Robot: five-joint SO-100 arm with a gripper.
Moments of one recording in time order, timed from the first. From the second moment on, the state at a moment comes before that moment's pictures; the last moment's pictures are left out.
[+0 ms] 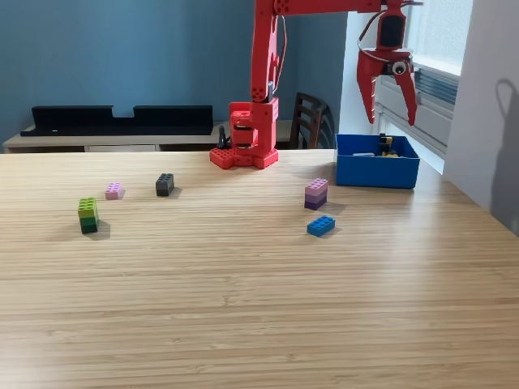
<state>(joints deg) -72.6 88.8 79.5 89.6 14.2</state>
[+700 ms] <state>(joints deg) -27.9 88.8 72.4 89.6 16.3</state>
